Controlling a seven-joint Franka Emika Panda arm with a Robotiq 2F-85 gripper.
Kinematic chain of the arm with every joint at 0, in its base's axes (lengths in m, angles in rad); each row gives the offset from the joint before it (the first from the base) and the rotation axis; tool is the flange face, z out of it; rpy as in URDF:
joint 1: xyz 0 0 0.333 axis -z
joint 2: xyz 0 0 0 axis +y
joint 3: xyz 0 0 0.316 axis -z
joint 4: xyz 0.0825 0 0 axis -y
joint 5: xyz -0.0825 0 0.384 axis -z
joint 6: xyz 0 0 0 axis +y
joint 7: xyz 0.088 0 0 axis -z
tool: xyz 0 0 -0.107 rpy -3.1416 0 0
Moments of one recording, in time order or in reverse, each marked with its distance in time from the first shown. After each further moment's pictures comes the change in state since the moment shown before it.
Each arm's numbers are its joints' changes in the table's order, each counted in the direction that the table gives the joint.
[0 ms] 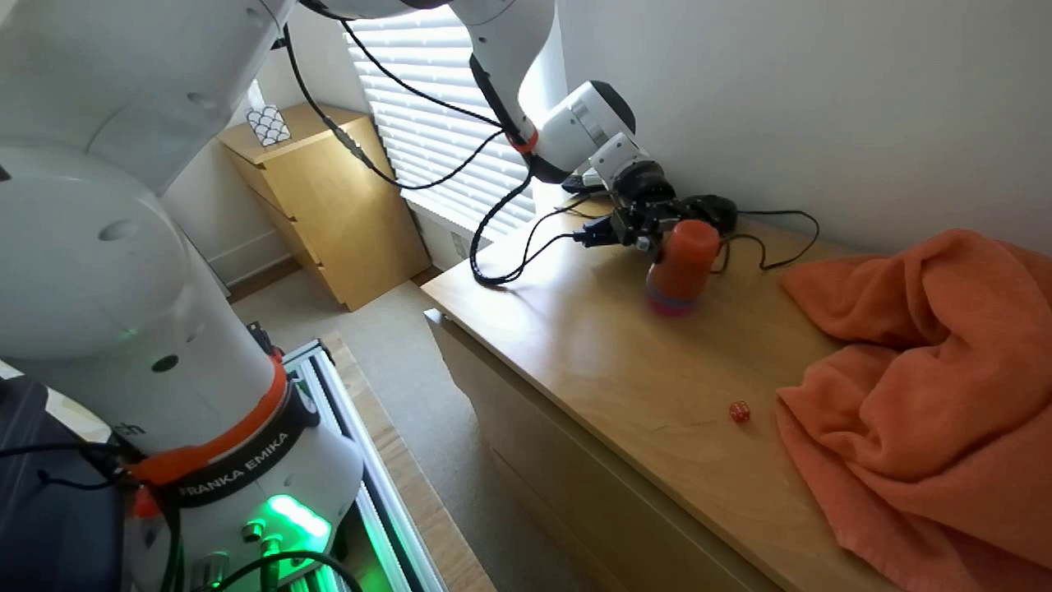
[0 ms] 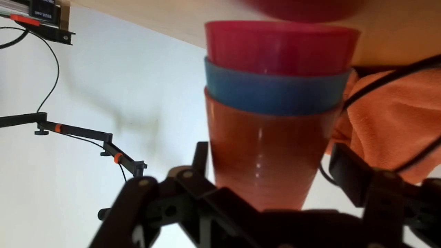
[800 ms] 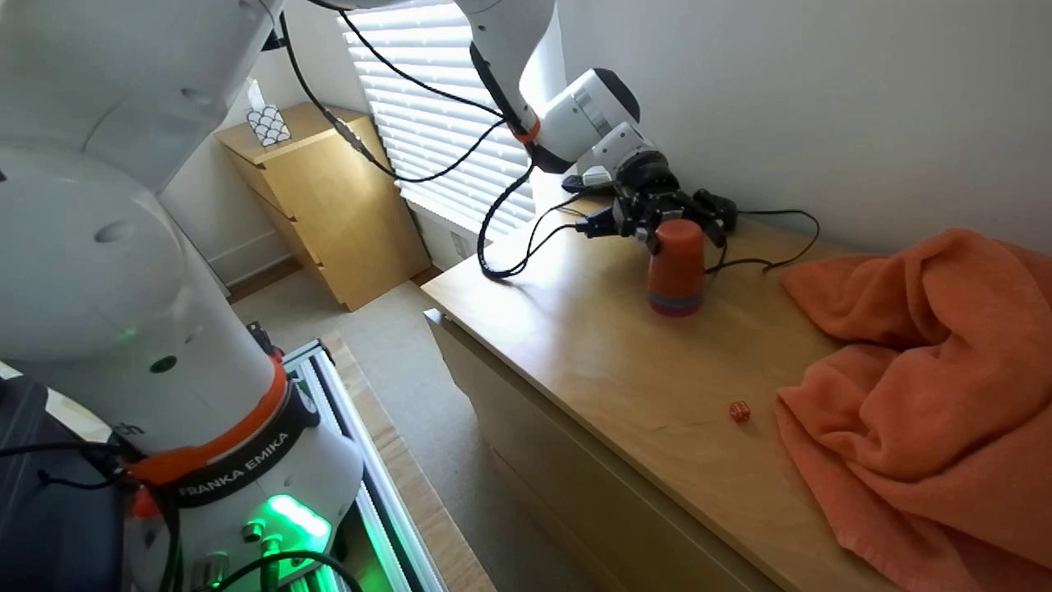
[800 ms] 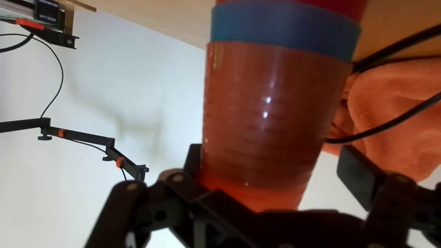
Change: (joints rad) arm 0.014 -0.032 -0.006 -0.003 -0.014 -0.010 -0.008
